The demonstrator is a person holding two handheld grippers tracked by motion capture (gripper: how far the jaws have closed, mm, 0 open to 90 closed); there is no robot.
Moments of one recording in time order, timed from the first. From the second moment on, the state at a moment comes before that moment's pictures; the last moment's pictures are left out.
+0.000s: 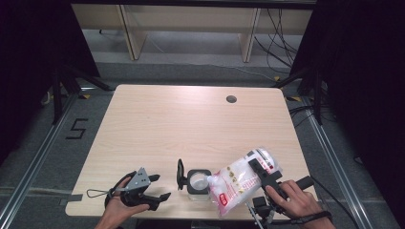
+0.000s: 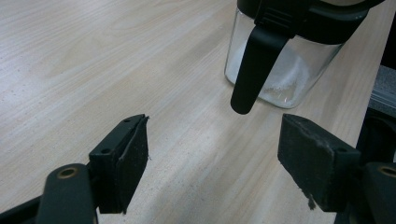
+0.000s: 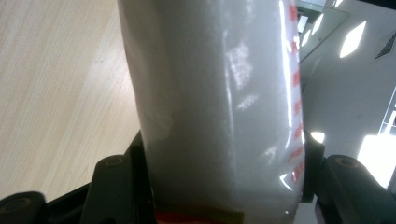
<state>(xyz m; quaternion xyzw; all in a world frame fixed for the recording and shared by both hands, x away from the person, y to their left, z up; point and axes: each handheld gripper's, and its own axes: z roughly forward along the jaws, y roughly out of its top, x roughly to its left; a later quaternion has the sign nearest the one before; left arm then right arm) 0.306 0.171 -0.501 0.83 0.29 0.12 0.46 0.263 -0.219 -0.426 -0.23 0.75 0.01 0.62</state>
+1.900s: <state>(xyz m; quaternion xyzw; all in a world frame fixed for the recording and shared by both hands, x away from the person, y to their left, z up) 0.307 0.170 -0.503 0.83 0.30 0.11 0.46 0.267 -0.220 -0.426 -0.24 0.75 0.01 0.61</state>
